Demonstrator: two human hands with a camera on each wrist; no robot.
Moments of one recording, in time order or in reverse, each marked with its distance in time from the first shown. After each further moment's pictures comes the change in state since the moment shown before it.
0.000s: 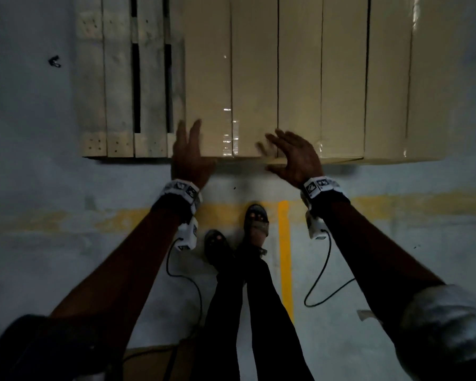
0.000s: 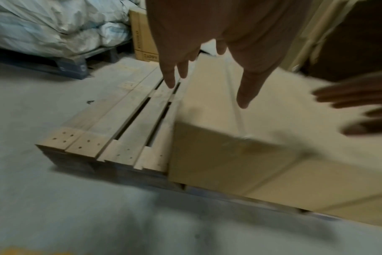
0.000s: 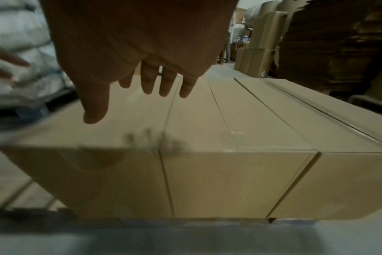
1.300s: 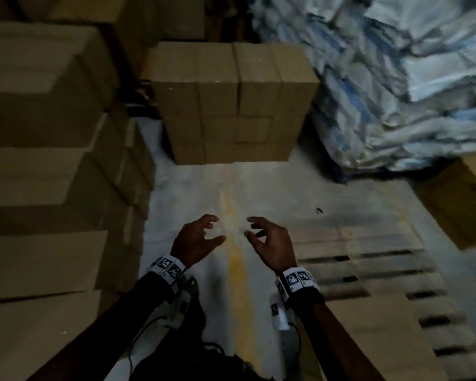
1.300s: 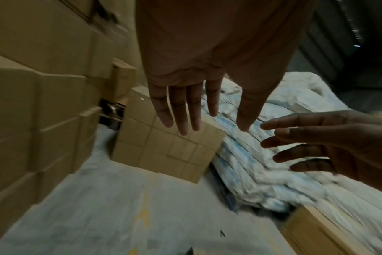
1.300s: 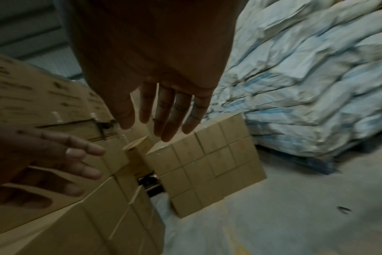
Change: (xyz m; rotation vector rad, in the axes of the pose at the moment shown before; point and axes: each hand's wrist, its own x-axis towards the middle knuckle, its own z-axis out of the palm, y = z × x) left_hand -0.499 0.054 -0.310 -0.603 0.934 -0.837; right_hand -0.198 -0.513 -0.194 0.146 -0.498 -1.181
